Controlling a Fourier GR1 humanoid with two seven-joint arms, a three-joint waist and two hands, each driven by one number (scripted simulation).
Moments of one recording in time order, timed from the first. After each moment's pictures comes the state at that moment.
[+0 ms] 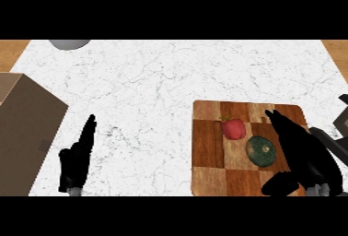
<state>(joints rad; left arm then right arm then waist) 0.04 0.24 -0.24 -1.41 0.12 0.34 -0.02 -0.11 -0.47 0.37 -1.98 0.60 0.35 0.96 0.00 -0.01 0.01</state>
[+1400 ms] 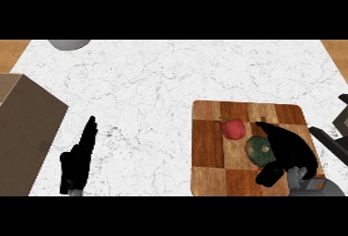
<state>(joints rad) 0.07 0.19 -0.18 -1.42 0.05 0.29 -0.03 -0.11 -0.33 0.29 -1.73 0.67 0.46 0.87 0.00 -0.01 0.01</state>
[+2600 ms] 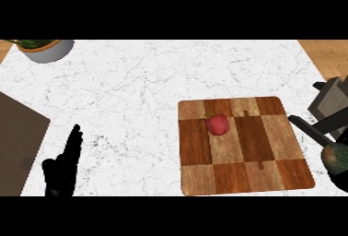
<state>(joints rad) 0.15 0.19 -0.11 -1.48 0.04 0.29 0.01 0.06 -0.57 -0.10 -1.83 0.67 0.38 0.68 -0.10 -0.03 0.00</state>
